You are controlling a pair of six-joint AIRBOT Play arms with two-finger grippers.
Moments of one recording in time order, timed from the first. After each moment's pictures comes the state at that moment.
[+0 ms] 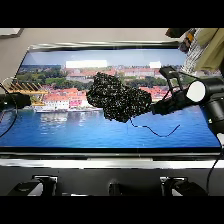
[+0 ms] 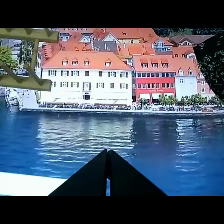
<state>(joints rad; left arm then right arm) 0.05 -0.86 1.11 1.53 -1.08 -1.55 0.21 -1.10 1.25 -1.48 1.36 1.47</state>
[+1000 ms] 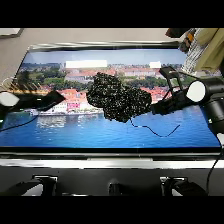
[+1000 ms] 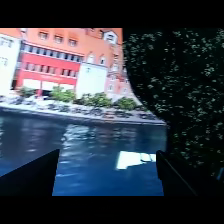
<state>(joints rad) 0.01 -1.20 1.03 0.99 -0.87 -1.61 0.21 -1.10 1.25 -1.48 1.36 1.47</state>
